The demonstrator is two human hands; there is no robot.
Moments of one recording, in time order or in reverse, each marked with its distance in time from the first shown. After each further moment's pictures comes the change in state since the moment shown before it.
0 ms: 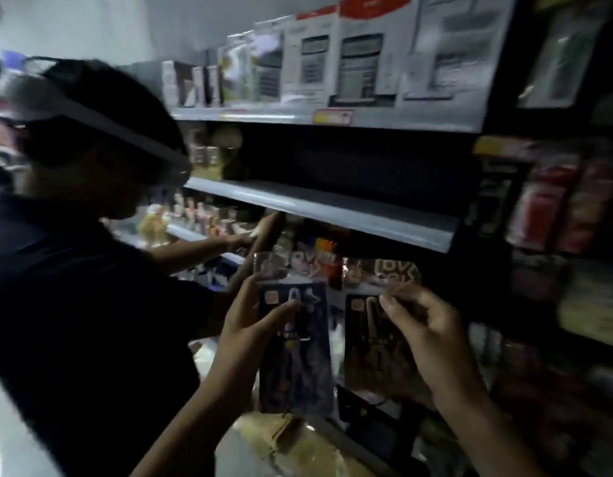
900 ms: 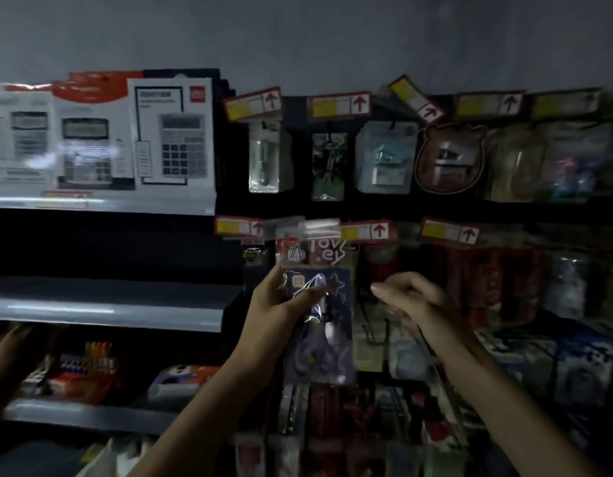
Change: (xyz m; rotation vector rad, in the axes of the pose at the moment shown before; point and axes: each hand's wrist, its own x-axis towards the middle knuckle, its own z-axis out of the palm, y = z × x) left_hand 0.071 0.022 0.372 -0.166 -0.567 0.061; right_hand 0.065 -0.070 -0.332 -0.272 0.305 0.068
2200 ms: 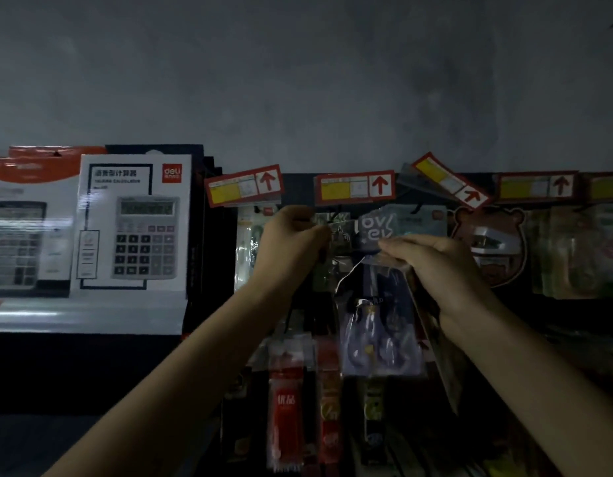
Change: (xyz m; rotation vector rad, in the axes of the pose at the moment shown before) left_hand 0.246 0.088 0.002 0.169 -0.006 0.243; right_hand 0.197 -0.105 0.020 0.174 0.271 -0.216
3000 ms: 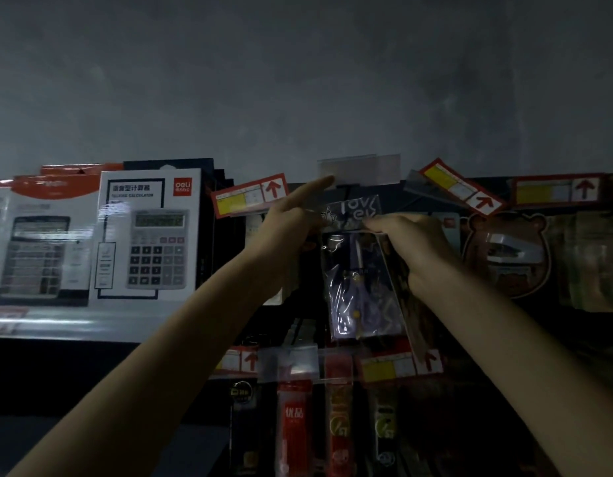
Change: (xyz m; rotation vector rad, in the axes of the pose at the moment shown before) left_hand 0.013 0.033 -0.013 0.003 -0.164 0.048; right_hand 0.046 -0.021 0.034 0.004 0.021 0.042
